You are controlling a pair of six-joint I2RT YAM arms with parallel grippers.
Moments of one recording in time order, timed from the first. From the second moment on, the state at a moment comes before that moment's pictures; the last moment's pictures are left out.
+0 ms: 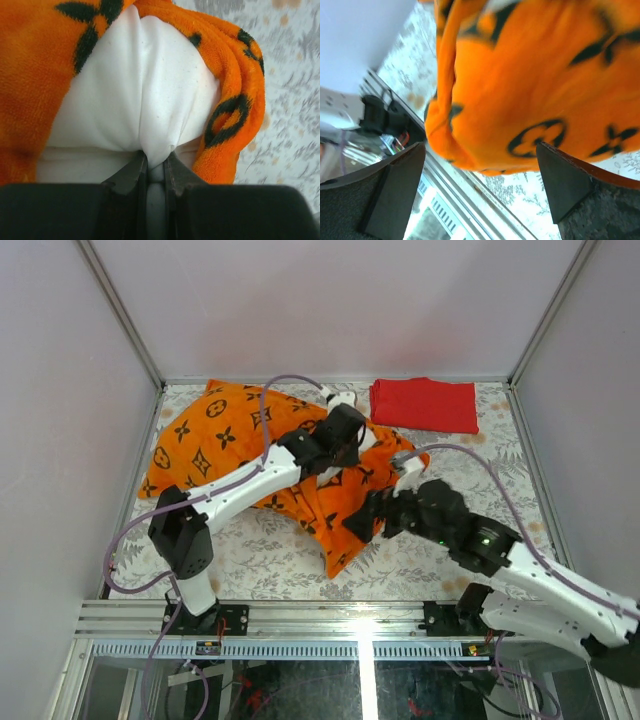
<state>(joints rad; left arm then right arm) -0.83 1.75 1.54 -0.54 -0.27 -0.64 0.85 0.78 0.78 -0.35 -0.06 0.58</state>
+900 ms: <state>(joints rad) -0.63 1.61 1.58 -0.58 -0.19 -0.65 1.03 0.99 0.69 -0.16 0.19 0.61</state>
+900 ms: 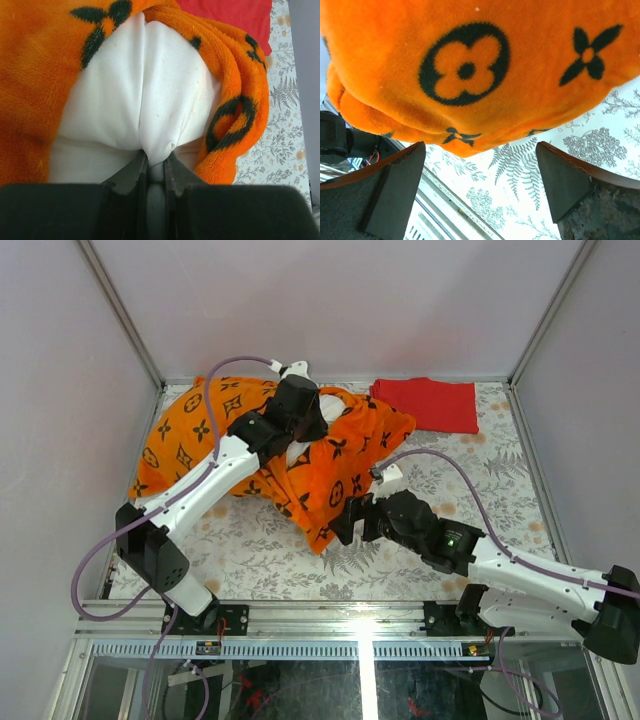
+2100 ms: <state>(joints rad) -0.29 1.42 1.51 -0.63 0.19 -0.69 1.04 1.16 0.45 0.21 0.11 0.82</state>
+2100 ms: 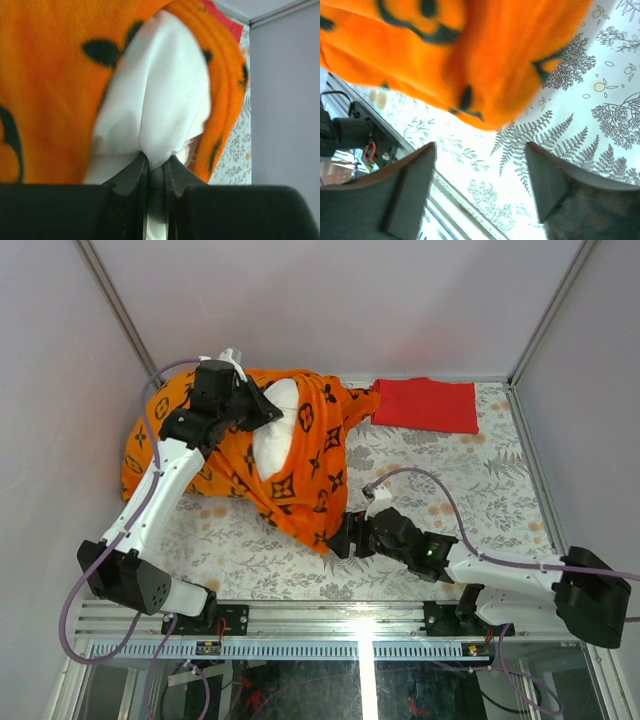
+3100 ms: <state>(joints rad) -0.42 1.37 1.42 -0.59 0.02 -0.65 1.10 1.51 1.16 -0.12 0.13 0.58</state>
